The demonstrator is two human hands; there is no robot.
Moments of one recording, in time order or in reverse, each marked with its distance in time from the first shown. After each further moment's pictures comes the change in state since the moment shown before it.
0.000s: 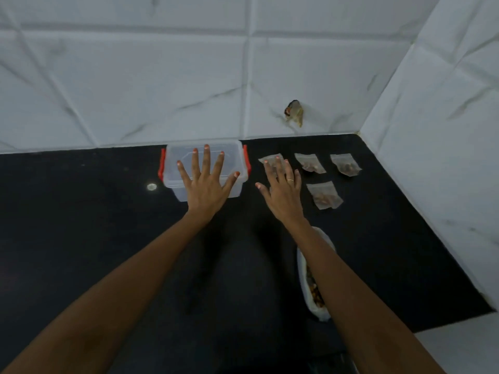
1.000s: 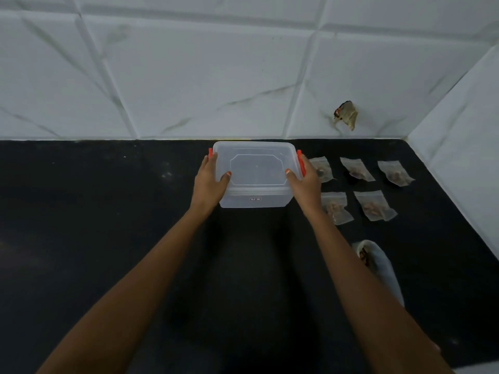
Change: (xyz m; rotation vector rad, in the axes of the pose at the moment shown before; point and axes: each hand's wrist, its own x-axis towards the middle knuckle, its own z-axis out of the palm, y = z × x) left_hand 0.010 -0.103 -0.023 -0.766 -0.106 -0.303; right_hand 0.042 -0.082 0.008 0.903 0.095 0.346
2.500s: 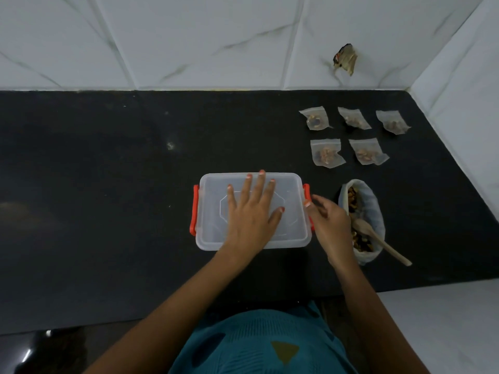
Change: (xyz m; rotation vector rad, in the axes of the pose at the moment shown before) left_hand -0.200 0.038 0.051 0.670 -0.314 0.184; right_hand -0.196 0.033 -0.079 -0.048 -0.056 0.227
